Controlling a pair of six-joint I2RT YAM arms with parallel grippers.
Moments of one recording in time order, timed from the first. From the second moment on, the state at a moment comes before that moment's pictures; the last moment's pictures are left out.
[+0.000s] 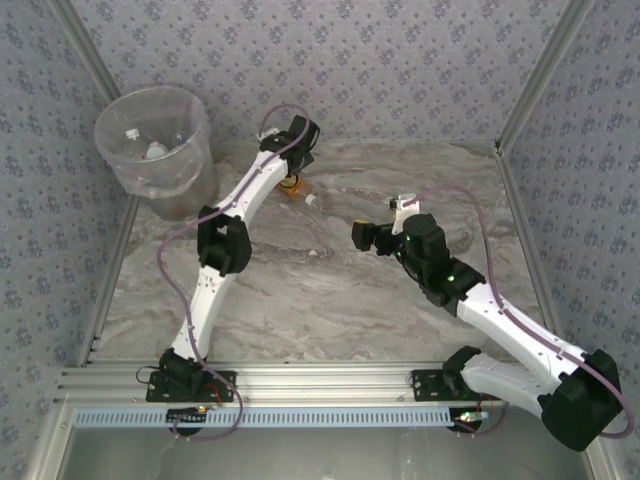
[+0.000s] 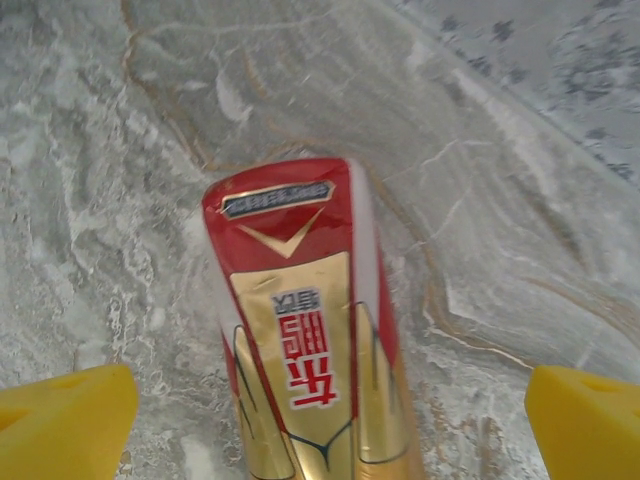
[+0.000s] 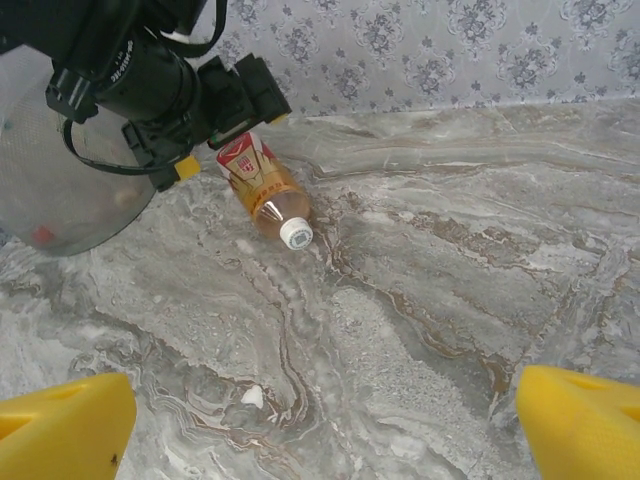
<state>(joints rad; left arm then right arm) -0.48 2.55 2.54 -1.05 -0.48 -1.03 0.62 1.00 0.73 -0.10 0.17 0.35</state>
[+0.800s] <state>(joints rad) -0.47 2.69 2.55 -1.02 -0.35 -0.97 0.60 0.96 0.71 -0.13 0.17 0.38</state>
